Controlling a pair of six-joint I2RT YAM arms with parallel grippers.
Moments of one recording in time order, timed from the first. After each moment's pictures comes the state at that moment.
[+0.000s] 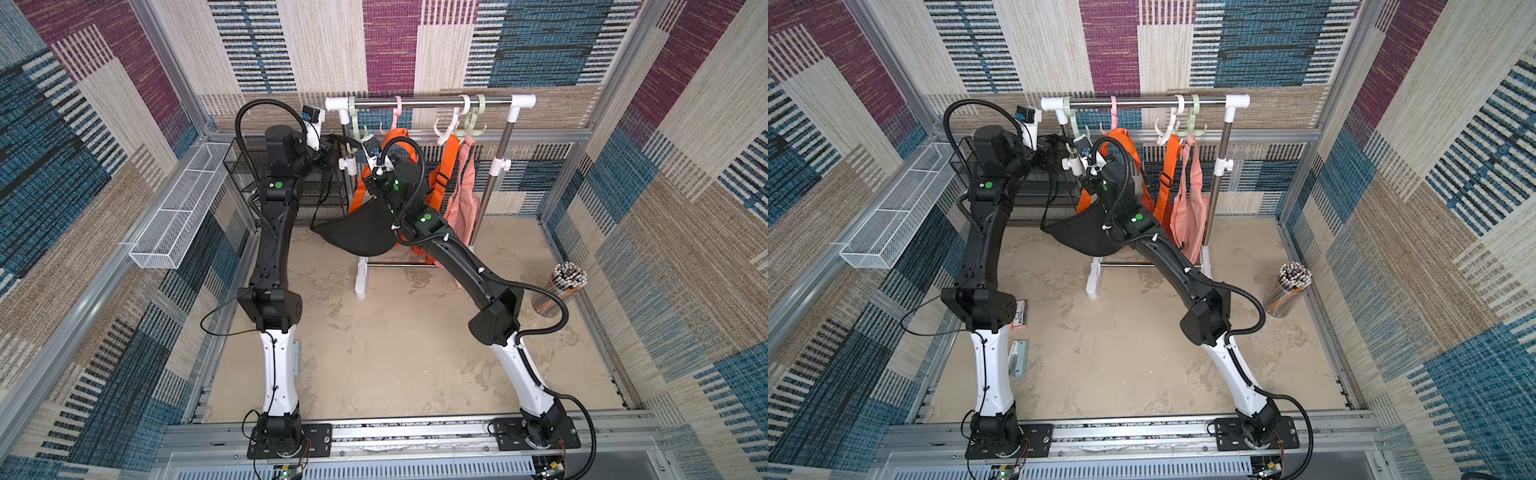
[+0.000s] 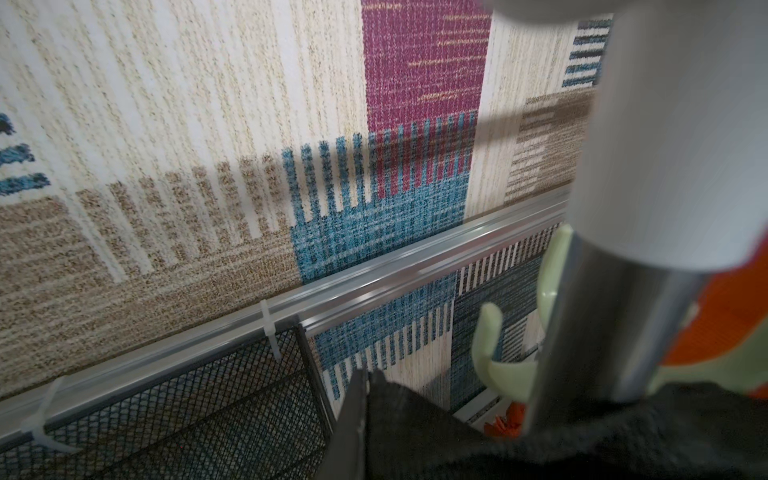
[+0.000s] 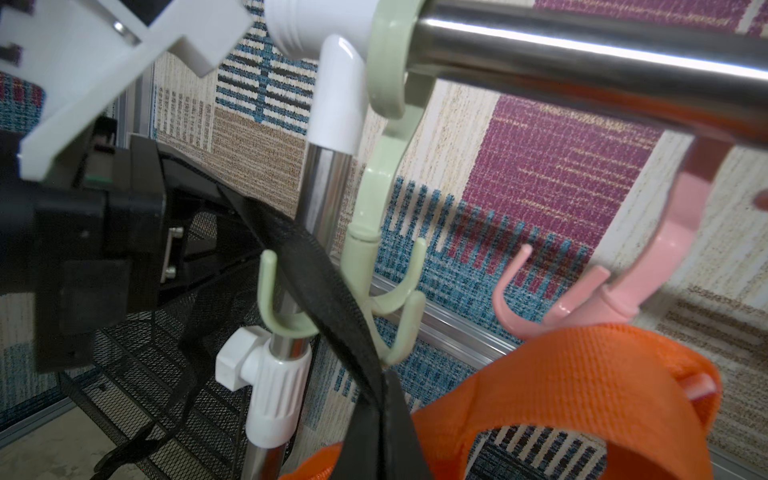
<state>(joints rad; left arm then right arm) -0.06 2.31 2.73 -0.43 0.44 0.10 0.69 2.40 2.66 -0.06 0.29 -0.37</state>
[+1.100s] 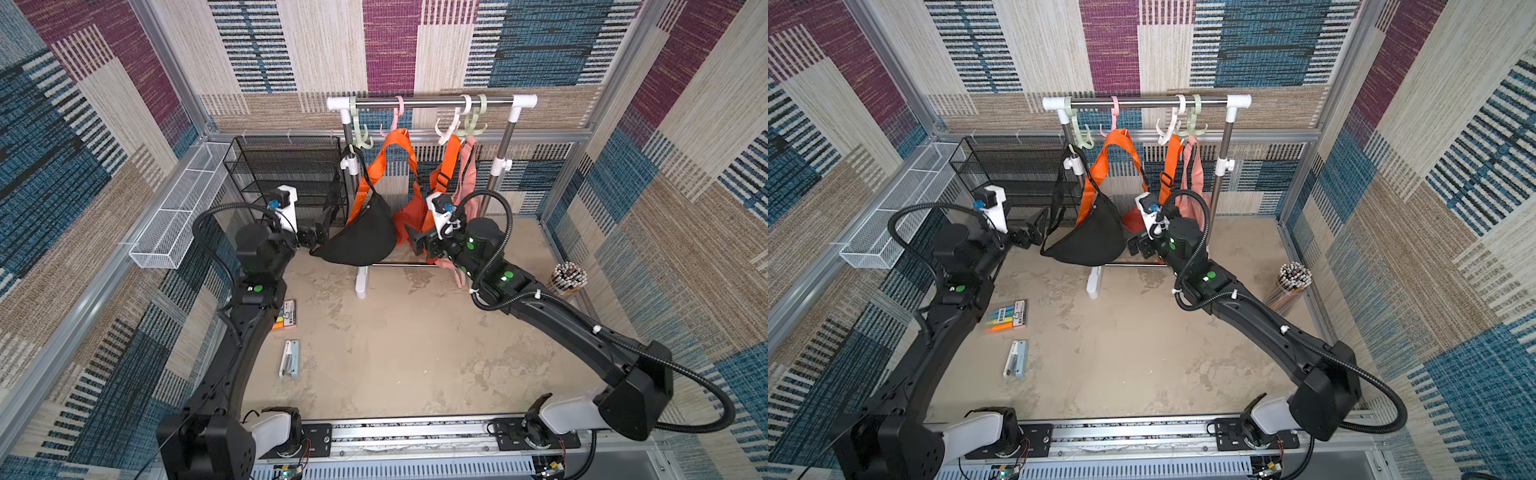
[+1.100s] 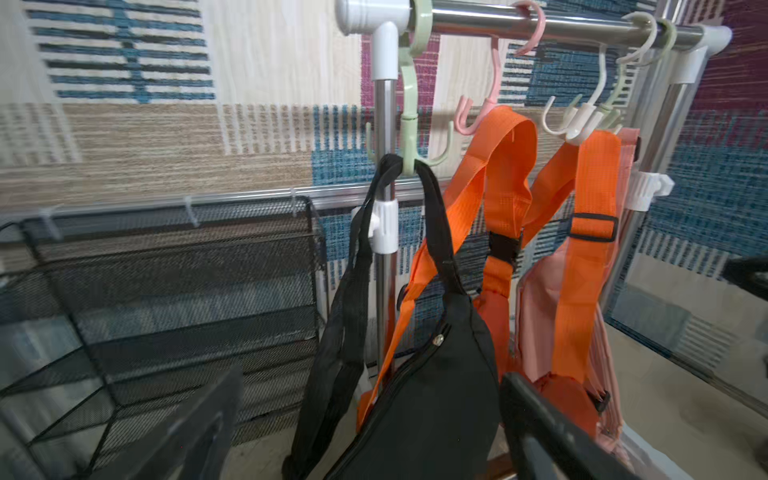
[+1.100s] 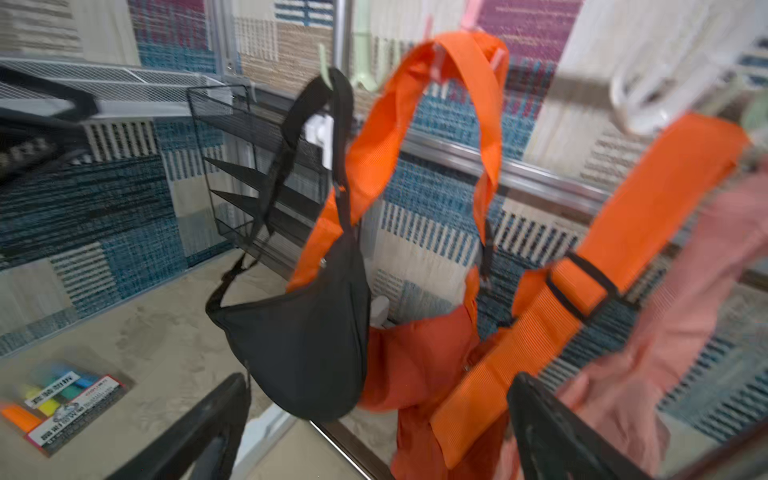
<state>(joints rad) -0.05 1.10 0.94 0.25 0.26 -0.02 0.61 1.34 1.17 0.09 0.15 -0.13</state>
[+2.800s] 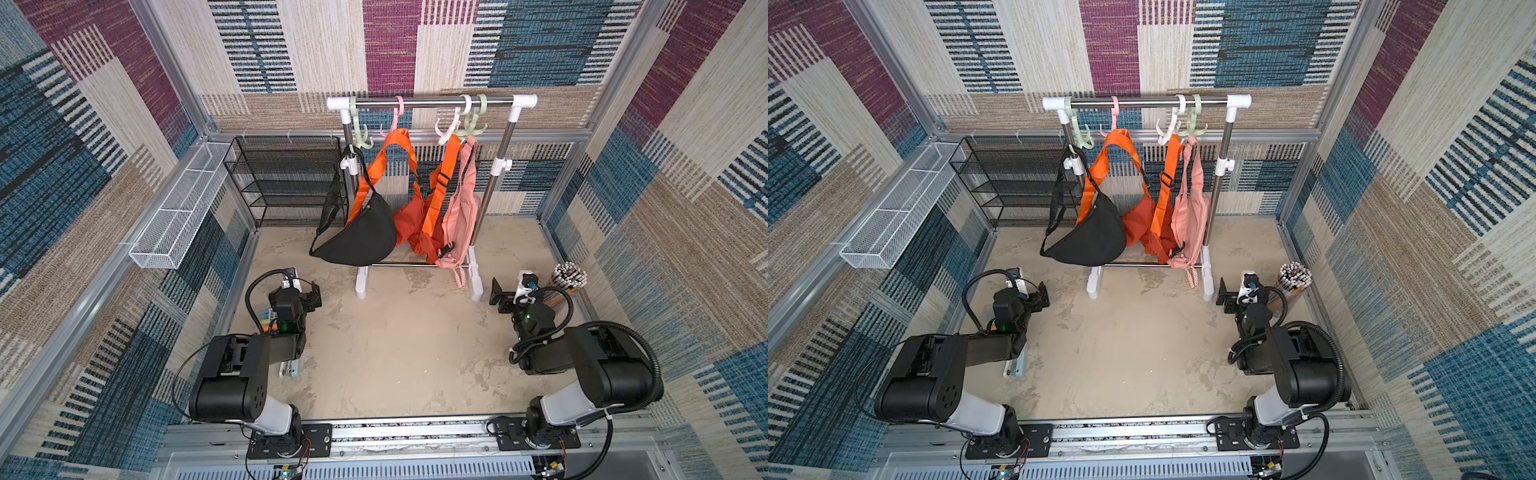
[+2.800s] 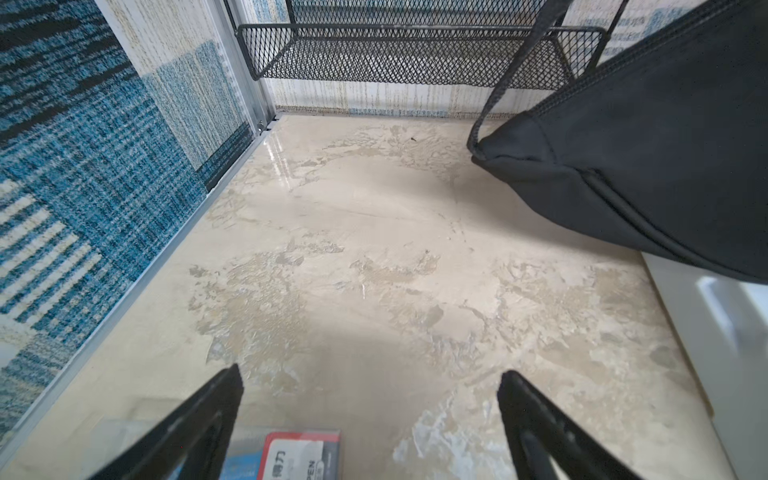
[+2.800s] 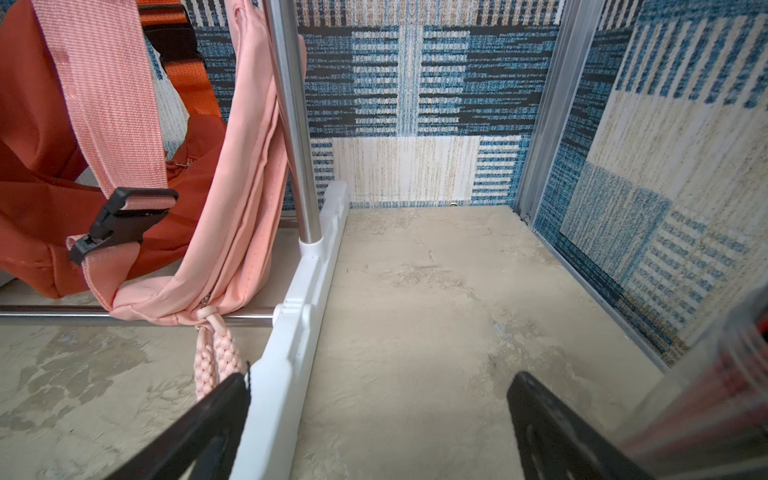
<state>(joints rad) -0.02 1.52 0.41 0.75 -0.23 -0.03 0.01 1.54 0.19 1.27 0.05 0.01</state>
